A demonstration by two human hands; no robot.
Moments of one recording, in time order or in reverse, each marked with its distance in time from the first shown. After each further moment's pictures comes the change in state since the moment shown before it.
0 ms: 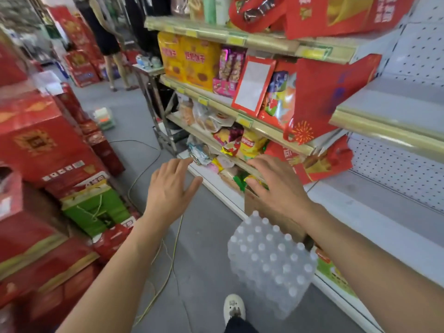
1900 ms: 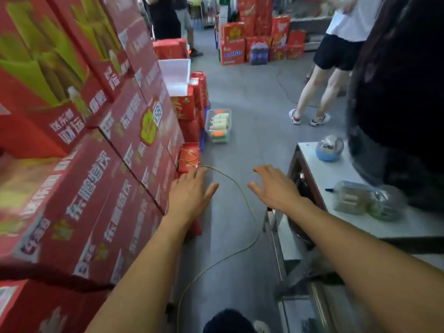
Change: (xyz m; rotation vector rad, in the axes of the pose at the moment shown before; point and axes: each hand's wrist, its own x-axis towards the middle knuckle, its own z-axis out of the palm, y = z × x) left_hand 0.826 -0.880 0.214 0.256 -0.092 -0.770; right_hand 1.269 -0.158 0.582 0.101 -0.524 -0.404
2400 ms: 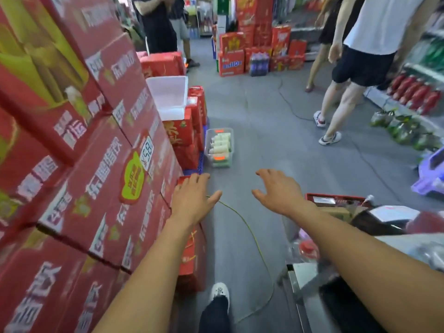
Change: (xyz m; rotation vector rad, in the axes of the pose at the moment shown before) left_hand 0.288 -0.069 0.057 -0.031 -0.040 0.000; right_hand 0.297 0.023 0.003 -0.122 0.028 0.048
